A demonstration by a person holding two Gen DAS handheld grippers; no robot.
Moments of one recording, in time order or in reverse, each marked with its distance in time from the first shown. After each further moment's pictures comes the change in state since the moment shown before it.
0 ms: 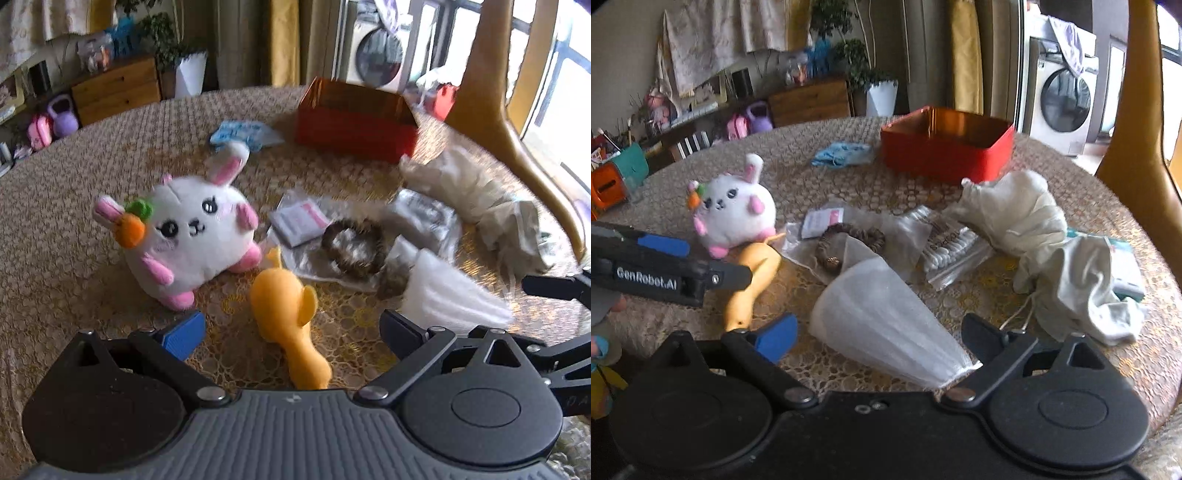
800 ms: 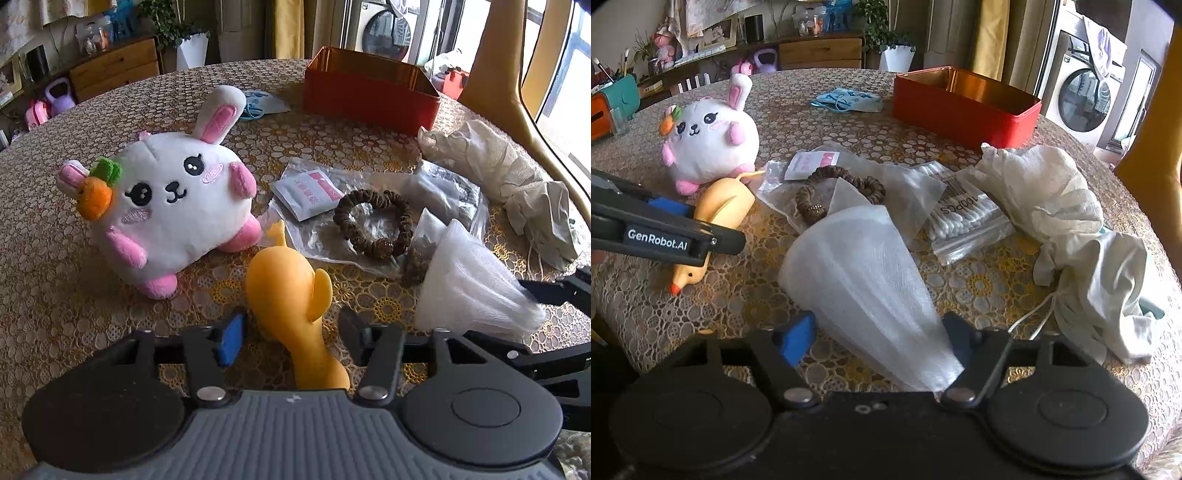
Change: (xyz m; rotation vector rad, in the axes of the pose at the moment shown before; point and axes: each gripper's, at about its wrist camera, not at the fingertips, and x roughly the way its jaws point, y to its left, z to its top) left arm 0.039 0.002 -0.007 -0.011 0.040 -0.002; right arm 0.051 0.004 -0.011 -0.150 0.106 -0.064
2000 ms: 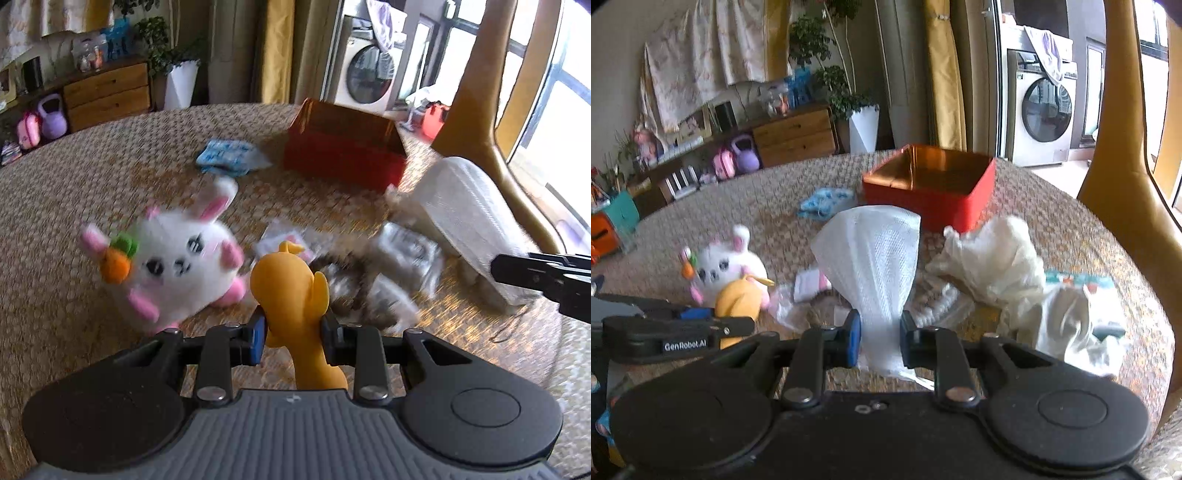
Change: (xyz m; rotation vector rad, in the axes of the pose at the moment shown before) left arm -0.052 -0.002 0.032 -0.018 -0.100 -0.084; right arm -0.081 -0.027 0.048 0.231 -0.188 0.034
